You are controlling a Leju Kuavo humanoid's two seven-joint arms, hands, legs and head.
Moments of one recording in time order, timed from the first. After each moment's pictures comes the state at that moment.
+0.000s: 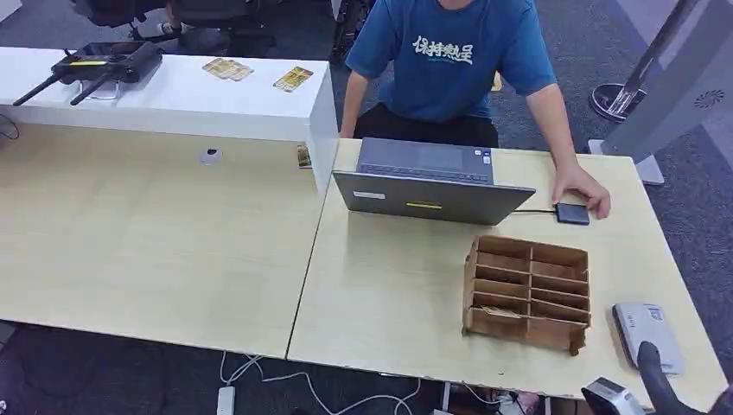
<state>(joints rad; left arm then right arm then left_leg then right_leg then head) -0.10 -0.07 -0.95 -0.14 0.94 0.24 0.06 0.28 -0.16 -0.09 -1.92 1.15 -0.69 -0.01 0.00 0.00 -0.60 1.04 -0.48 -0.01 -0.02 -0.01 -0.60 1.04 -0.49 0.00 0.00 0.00</state>
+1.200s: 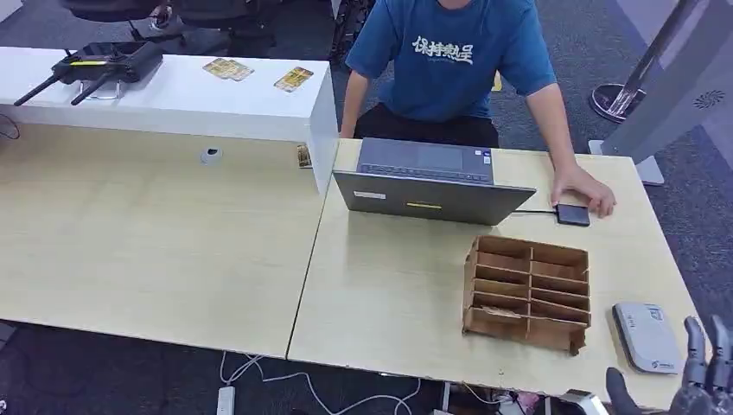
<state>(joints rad) -0.09 -0.07 -0.95 -0.13 0.97 0.24 0.05 0.36 -0.22 -0.02 -1.90 1.20 -0.55 0.11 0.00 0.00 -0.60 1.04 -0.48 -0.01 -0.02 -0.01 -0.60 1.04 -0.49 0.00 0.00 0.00</state>
